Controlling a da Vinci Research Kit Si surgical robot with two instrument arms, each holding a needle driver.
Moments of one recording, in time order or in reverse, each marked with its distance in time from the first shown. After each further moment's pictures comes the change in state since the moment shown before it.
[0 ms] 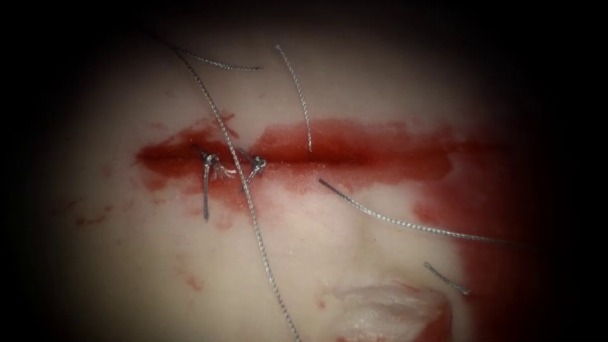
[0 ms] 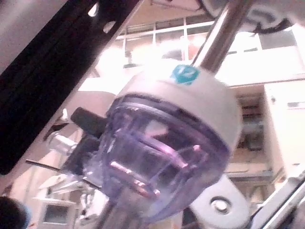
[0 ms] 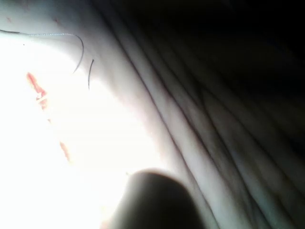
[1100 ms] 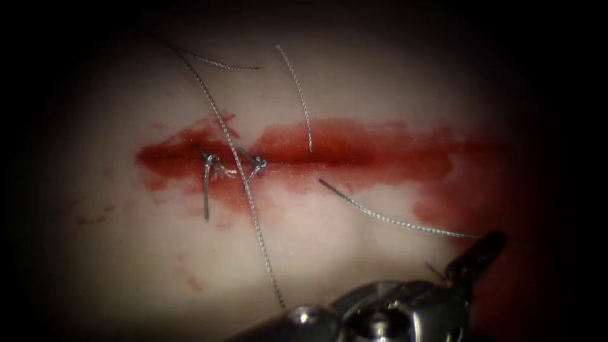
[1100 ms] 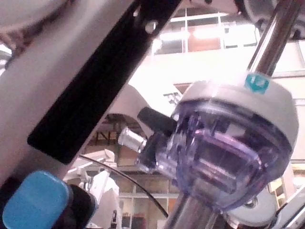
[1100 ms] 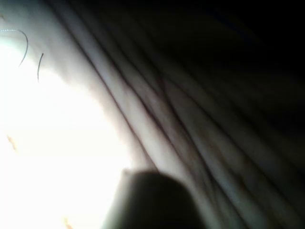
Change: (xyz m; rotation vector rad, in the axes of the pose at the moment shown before) right arm 0.001 0.006 -0.005 -0.084 0.195 0.150; left arm -0.002 -0.017 0.034 -0.121 -0.049 1.114
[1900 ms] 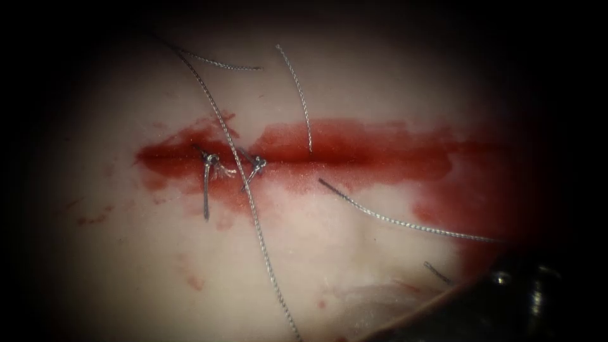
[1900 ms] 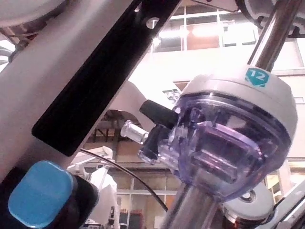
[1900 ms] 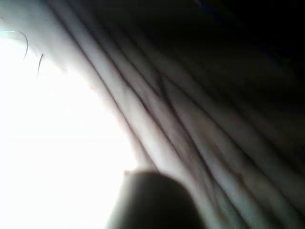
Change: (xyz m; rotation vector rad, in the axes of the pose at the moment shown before) right arm 0.000 0.000 0.000 0.002 -0.002 0.005; left arm 0.000 -0.003 0.010 0.128 0.208 -0.047
